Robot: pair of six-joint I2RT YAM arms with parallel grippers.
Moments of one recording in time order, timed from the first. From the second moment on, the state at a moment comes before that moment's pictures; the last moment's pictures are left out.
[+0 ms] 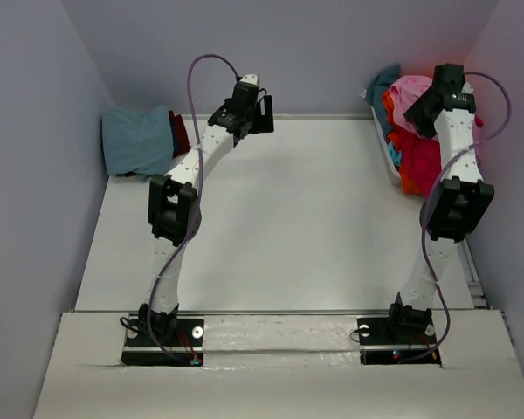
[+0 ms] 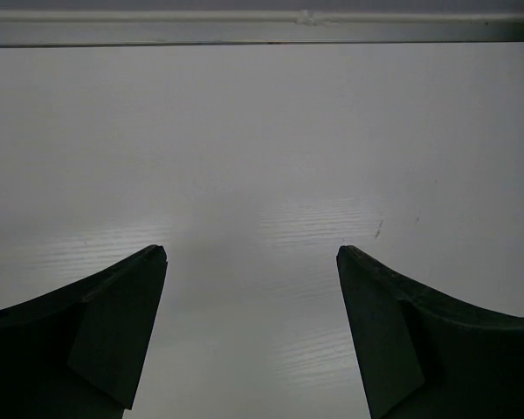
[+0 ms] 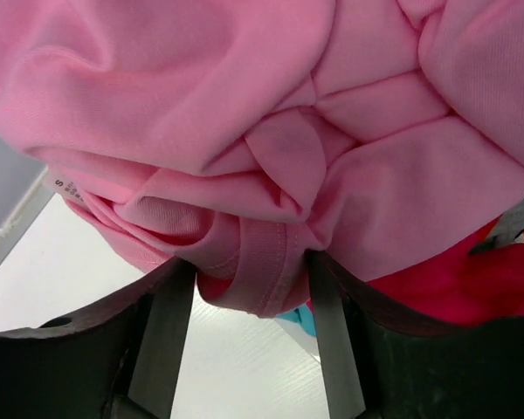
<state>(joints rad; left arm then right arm) -0.44 2.23 2.15 -0.50 -0.15 -0.34 -0.18 2.12 2.25 -0.91 0.21 0.61</state>
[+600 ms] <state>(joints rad) -0.46 2.17 2.09 -0.51 -0.19 -0.34 -0.14 2.12 2.23 -0.95 0.14 0.56</state>
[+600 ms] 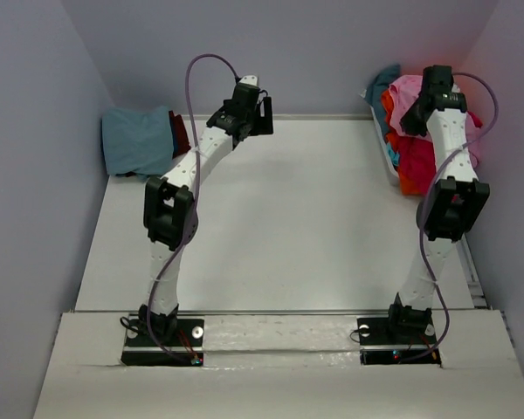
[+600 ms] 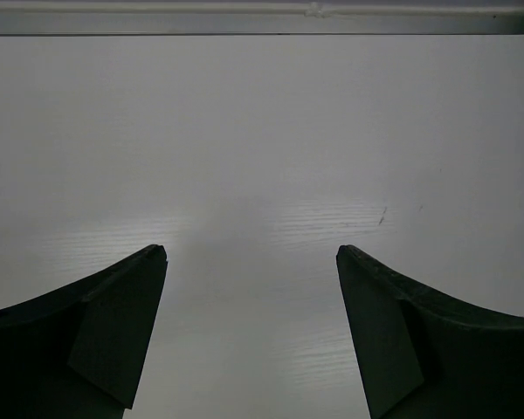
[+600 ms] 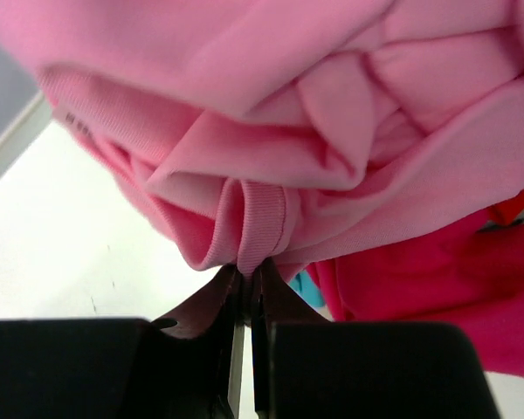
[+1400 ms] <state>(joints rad) -0.51 1.89 1.78 -0.50 -0.31 -0.34 0.24 1.77 2.24 -1.21 0.19 0.45</state>
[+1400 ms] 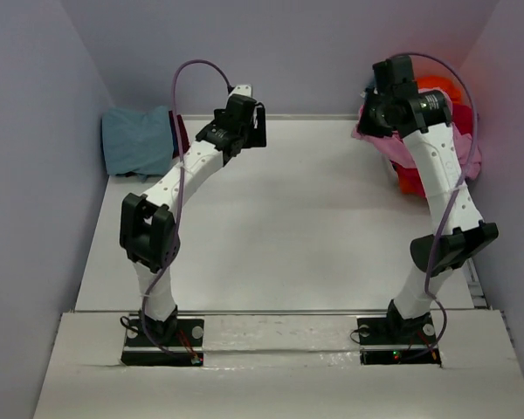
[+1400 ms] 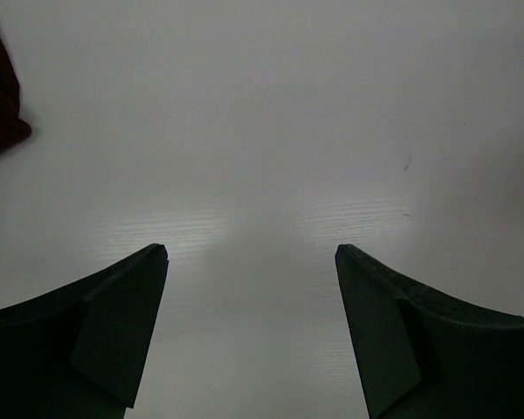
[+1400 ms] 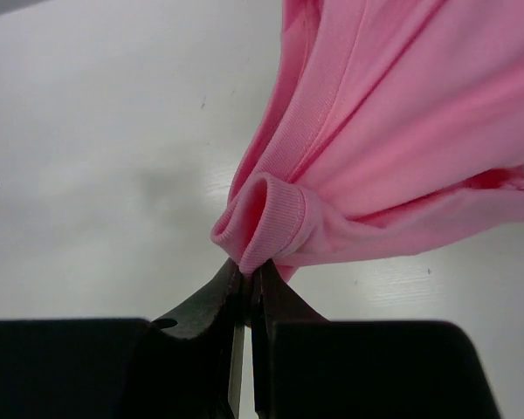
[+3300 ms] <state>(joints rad) -0.57 1.23 1.10 -0.32 -0.45 -0.46 0.87 1.81 2.08 -1.37 0.59 0.53</state>
